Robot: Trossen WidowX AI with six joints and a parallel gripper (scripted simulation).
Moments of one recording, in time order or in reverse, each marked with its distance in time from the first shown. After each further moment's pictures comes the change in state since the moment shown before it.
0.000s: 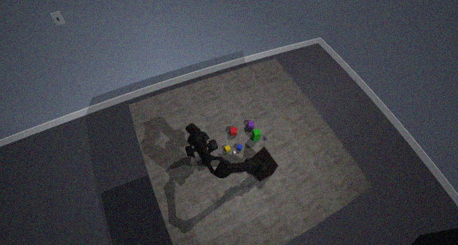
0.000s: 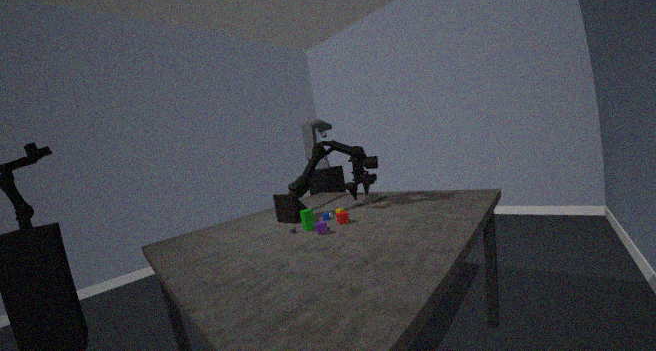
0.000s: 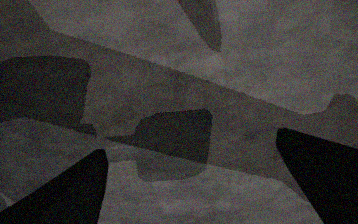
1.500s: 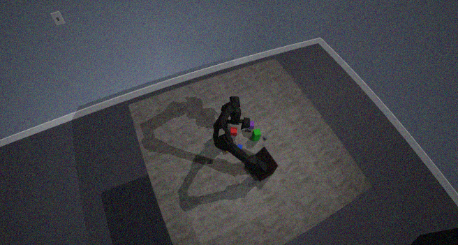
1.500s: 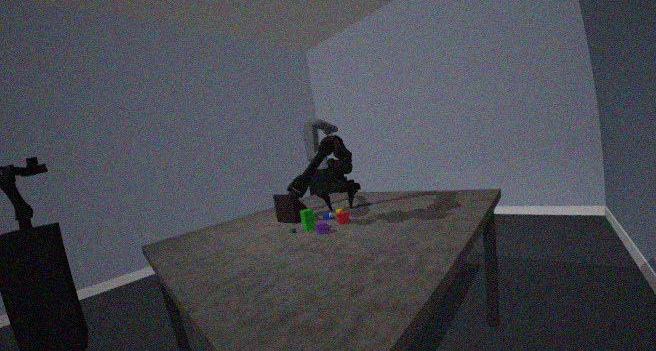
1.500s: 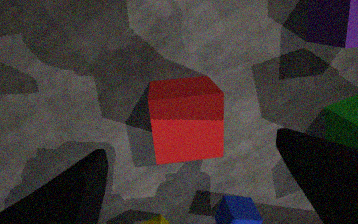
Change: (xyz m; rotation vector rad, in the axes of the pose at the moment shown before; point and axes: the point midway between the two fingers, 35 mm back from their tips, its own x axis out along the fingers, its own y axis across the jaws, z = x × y) arm -0.054 -0.255 0.098 0.417 -0.159 -0.092
